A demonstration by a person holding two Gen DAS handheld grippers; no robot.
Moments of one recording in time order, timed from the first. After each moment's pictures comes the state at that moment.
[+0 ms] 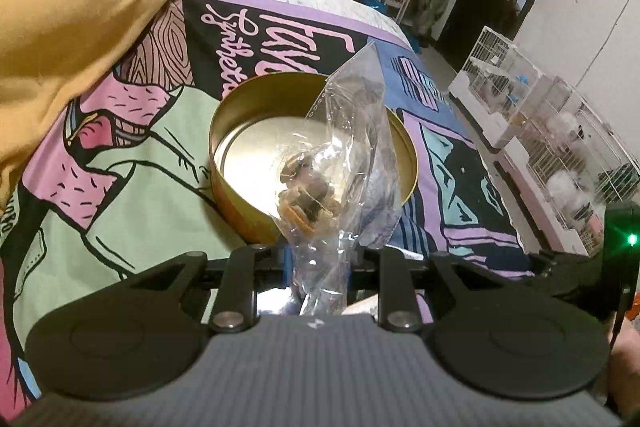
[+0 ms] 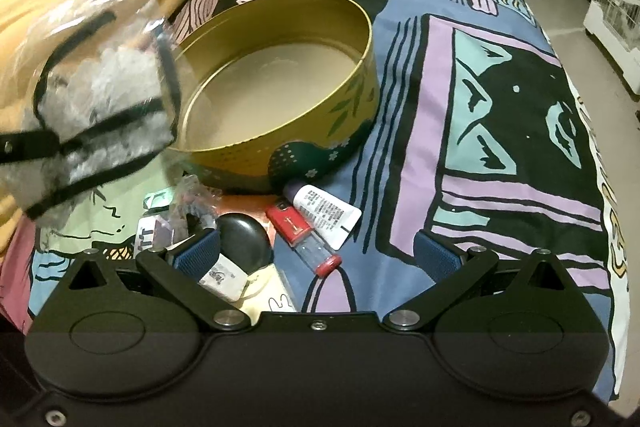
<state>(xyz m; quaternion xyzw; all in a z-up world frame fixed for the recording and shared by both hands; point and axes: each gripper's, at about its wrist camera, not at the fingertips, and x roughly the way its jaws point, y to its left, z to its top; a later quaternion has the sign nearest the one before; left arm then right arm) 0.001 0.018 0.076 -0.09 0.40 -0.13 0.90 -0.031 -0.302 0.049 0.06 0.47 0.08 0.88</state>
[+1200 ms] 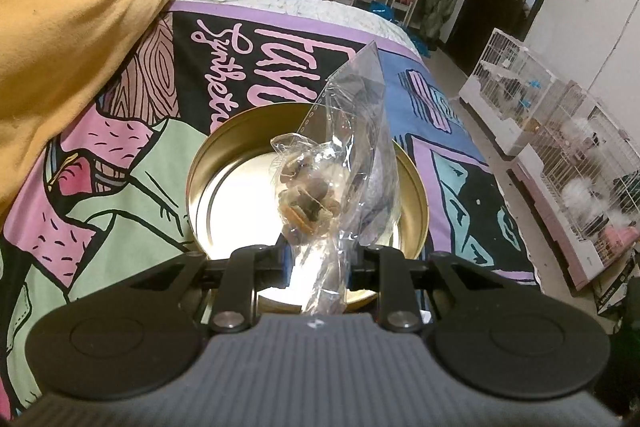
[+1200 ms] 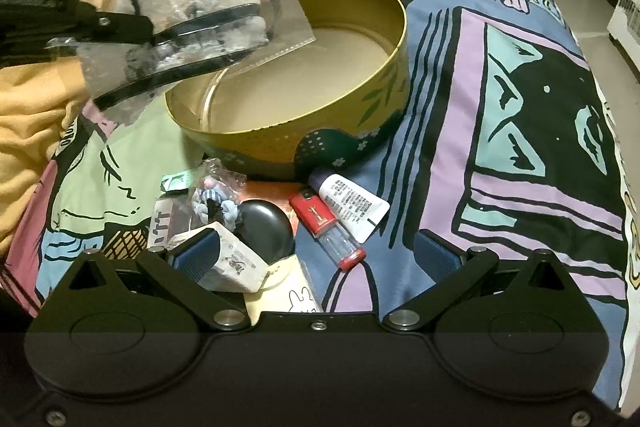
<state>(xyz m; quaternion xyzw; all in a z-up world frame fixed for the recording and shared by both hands) 0.070 -0.013 0.078 -0.07 0.40 -0.12 0.91 -0.027 -0.290 0.042 0.05 0.48 0.12 0.87</state>
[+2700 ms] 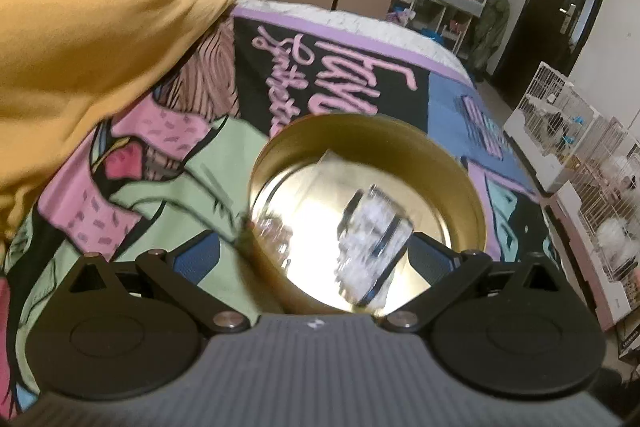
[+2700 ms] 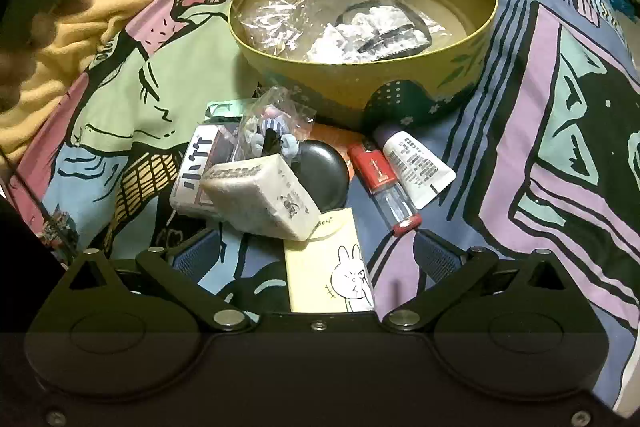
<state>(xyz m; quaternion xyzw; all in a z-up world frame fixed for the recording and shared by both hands) 0.055 0.021 0.056 -0.10 0.37 -0.04 0.92 -0.039 -0.250 0.023 -0.02 0.51 0.18 0.84</state>
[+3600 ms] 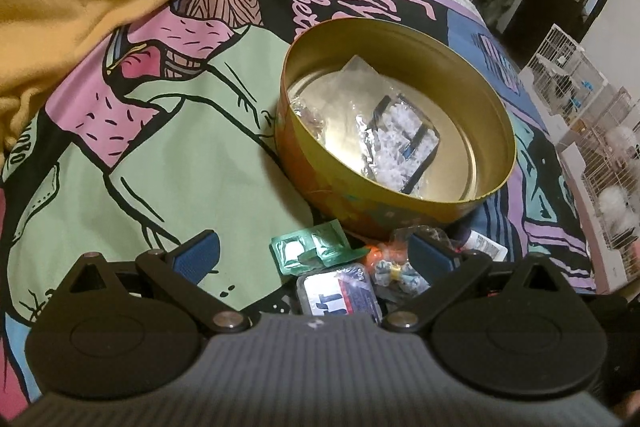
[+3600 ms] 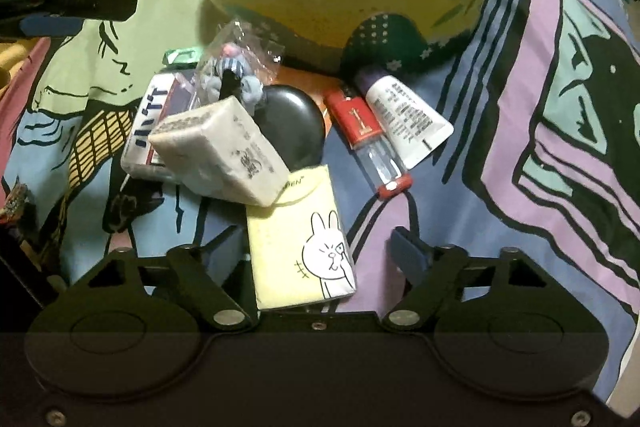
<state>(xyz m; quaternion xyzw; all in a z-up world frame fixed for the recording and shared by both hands) 0.025 0.038 0.004 -0.10 0.45 -0.05 0.89 -0.025 -0.247 -0.020 -0.05 0.57 0.15 0.81</state>
